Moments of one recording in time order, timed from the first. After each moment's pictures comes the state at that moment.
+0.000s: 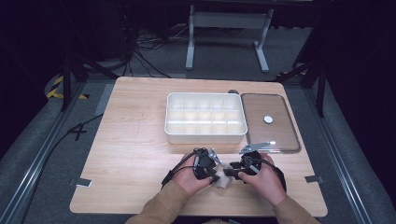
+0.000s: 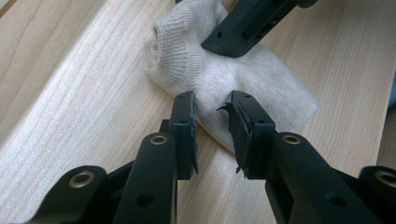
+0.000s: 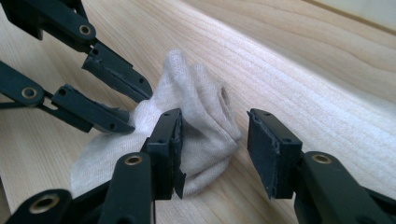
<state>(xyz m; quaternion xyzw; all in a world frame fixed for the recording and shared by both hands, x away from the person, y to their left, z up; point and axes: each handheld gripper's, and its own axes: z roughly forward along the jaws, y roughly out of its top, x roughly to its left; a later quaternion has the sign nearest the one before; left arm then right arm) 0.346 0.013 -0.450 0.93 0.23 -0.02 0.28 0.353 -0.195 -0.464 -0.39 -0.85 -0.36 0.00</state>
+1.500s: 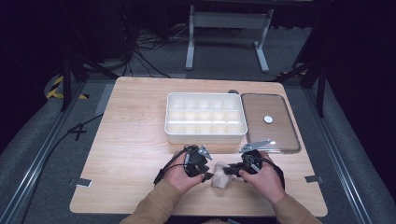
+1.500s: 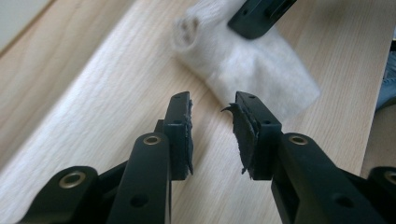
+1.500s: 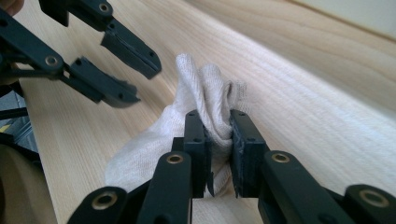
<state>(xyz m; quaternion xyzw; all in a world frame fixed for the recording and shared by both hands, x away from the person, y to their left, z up) 0.348 0.042 -0.438 0.92 0.26 -0.02 0.30 0.354 -0.195 -0.453 -0.36 -0.85 -0.38 0.03</state>
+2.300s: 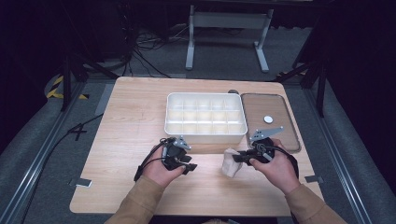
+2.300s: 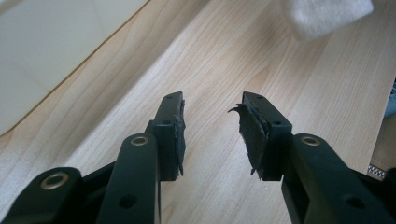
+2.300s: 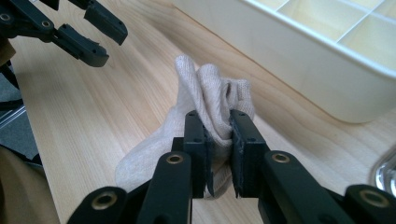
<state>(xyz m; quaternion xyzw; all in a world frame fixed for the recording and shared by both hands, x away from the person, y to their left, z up) 0.355 0.098 -0.419 0.90 0.30 0.00 0.33 0.366 -0.215 -0.402 -0.33 -0.86 -0.38 -0.02</state>
